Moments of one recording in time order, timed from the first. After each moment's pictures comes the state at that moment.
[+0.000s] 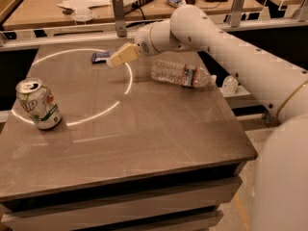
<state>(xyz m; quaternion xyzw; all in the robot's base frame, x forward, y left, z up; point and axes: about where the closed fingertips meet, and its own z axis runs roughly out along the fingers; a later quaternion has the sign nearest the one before) 0.758 0.089 0.886 -0.45 0.71 0.22 0.49</state>
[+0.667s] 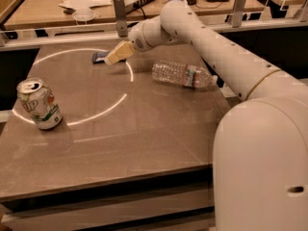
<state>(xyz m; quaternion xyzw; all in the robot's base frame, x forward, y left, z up) 0.801 0.107 0.872 -0.48 0.71 0.21 0.47</state>
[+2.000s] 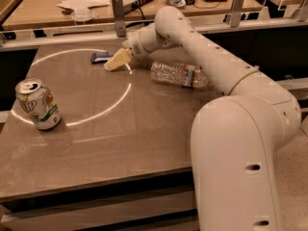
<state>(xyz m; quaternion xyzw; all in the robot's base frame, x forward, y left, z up) 0.817 0.120 0.821 -0.49 0.73 0.23 0.42</state>
